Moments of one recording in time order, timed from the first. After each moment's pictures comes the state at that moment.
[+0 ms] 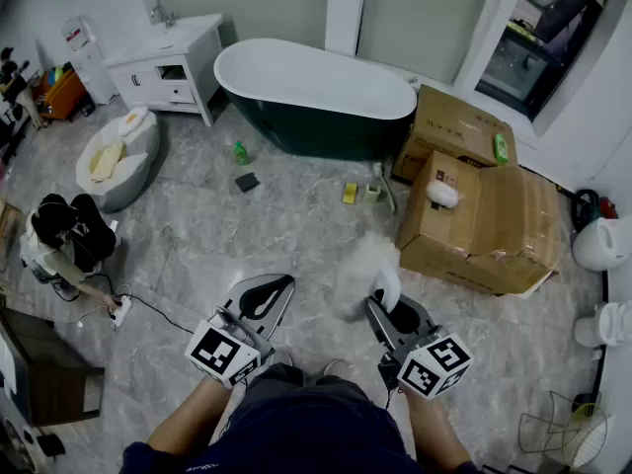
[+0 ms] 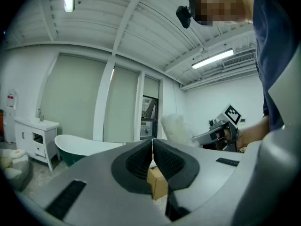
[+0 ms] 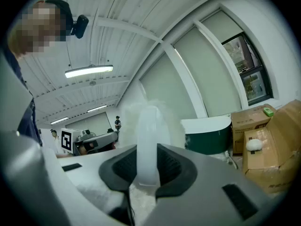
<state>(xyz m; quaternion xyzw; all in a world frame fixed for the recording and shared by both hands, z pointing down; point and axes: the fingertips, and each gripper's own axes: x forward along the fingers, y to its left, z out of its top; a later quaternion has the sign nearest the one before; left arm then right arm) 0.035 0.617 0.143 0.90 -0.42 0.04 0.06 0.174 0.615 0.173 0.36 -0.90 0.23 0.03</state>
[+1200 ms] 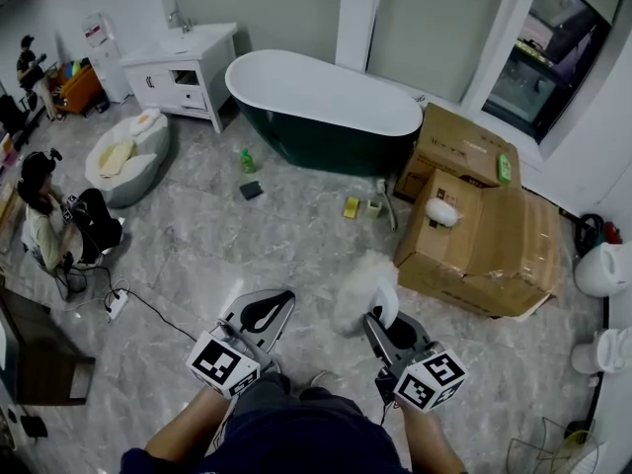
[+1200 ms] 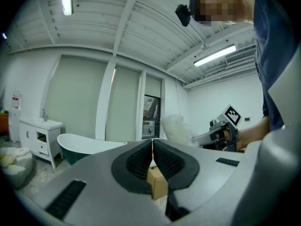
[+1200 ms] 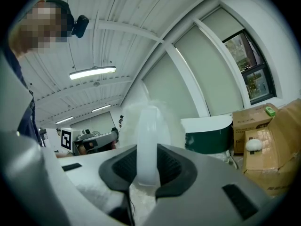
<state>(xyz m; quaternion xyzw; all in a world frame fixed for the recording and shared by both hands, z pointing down) 0.079 0.632 0.149 0.89 -0.44 0.04 0.06 0.219 0.623 0.182 0.34 -0.91 0.23 0.03</state>
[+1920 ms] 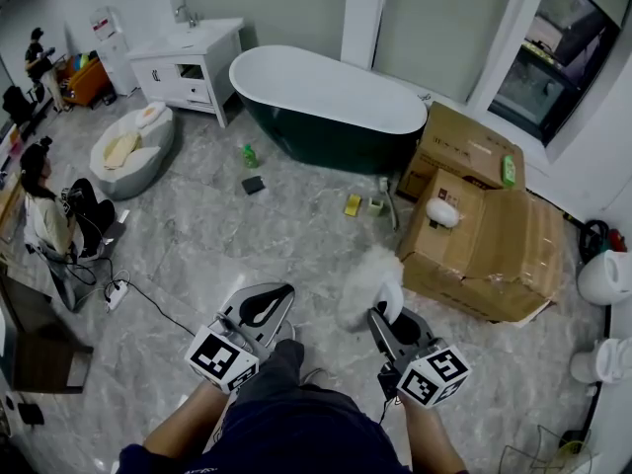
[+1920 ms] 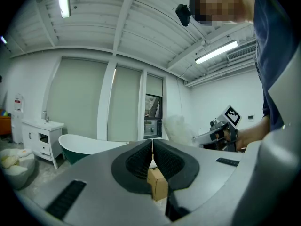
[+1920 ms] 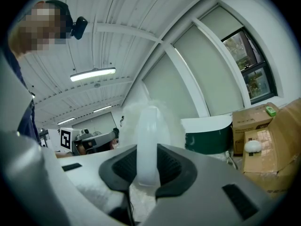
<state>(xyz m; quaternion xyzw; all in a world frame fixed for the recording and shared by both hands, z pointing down) 0.107 0.621 0.148 0.89 -0.46 0.05 0.05 0.254 0.606 0.185 0.33 -0.92 0.23 0.02</state>
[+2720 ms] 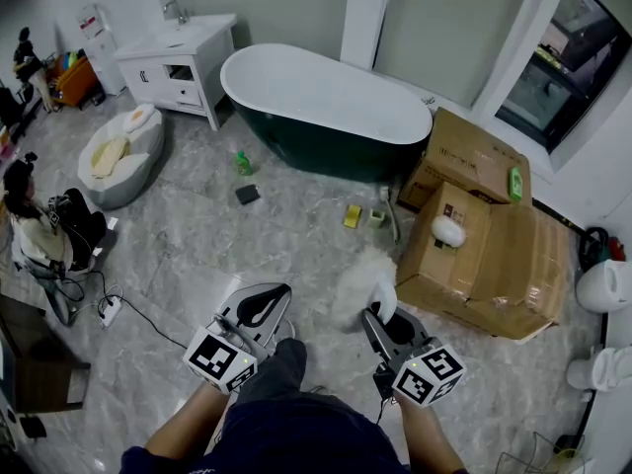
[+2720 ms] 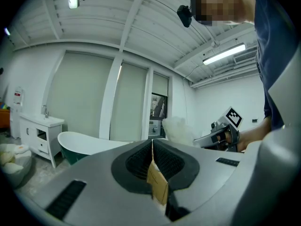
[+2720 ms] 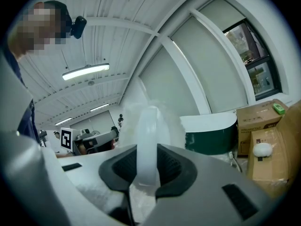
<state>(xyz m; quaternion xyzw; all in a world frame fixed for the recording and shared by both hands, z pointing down) 0.056 0.496 0.171 0.88 -0.46 0.04 0.07 0.201 0.485 0.209 0.33 -0.91 0.25 0.04</state>
